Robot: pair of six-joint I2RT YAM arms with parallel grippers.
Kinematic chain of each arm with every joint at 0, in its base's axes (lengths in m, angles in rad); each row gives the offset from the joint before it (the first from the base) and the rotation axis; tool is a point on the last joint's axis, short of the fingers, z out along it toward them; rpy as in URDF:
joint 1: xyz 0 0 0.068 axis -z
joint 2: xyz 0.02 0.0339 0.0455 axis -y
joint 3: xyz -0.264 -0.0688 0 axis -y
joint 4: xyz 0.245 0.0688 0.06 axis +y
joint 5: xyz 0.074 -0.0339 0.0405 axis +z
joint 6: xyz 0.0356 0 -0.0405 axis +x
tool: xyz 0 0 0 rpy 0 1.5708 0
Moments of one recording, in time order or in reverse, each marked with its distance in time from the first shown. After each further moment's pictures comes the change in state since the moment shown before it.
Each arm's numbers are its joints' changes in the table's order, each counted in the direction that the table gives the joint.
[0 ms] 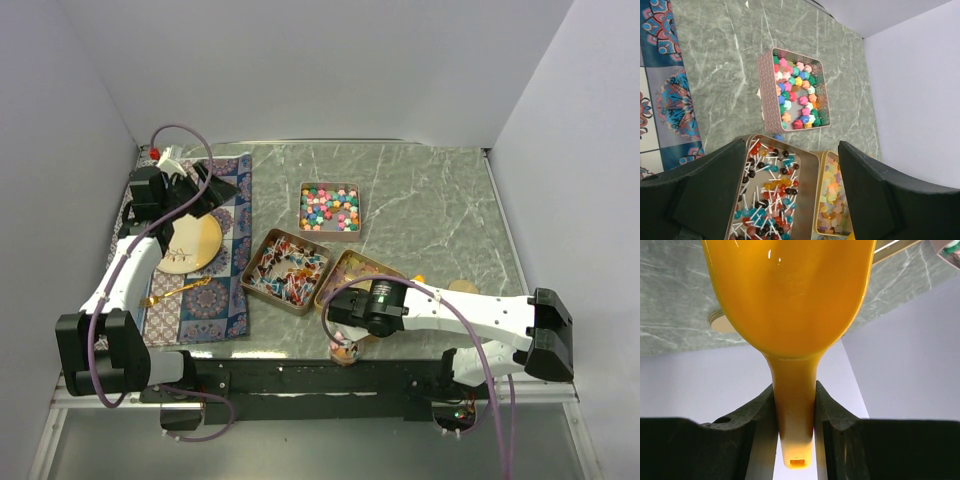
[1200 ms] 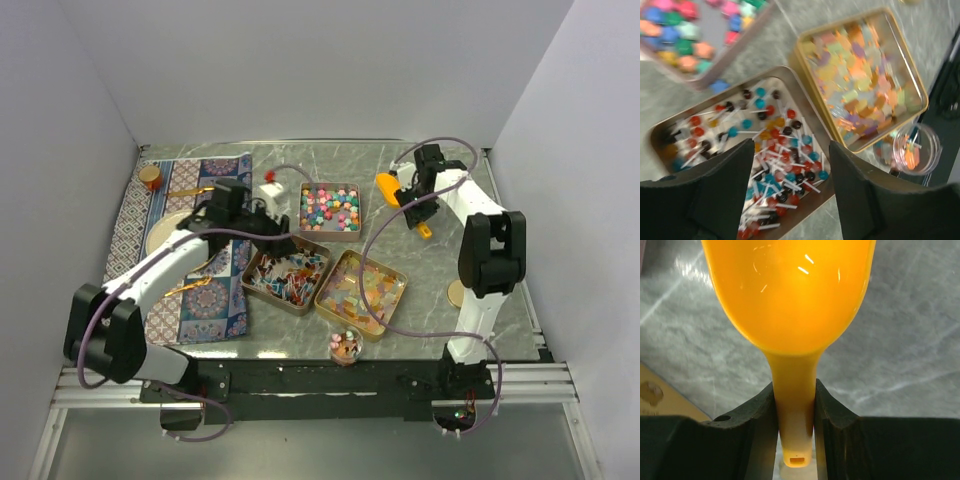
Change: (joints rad) left arm 0.452 -0.093 0.063 0.280 -0.023 0.702; right arm 1.156 -0.629 0.518 -0.500 0.712 0.433
